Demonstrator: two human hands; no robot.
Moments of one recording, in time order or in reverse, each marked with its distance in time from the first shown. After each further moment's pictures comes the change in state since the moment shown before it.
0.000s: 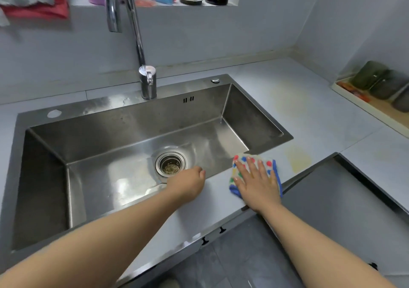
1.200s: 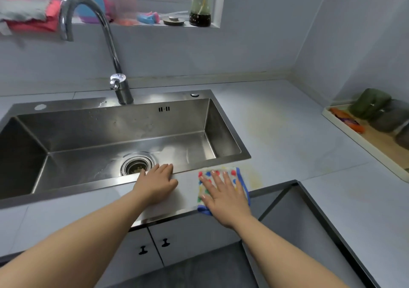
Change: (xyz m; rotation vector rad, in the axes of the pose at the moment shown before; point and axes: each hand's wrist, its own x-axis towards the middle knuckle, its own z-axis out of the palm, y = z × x) left_hand 0.017 0.113 0.044 0.178 0.119 -0.188; right_hand 0.030 0.135 -0.010 -0.077 -0.002 -0.463
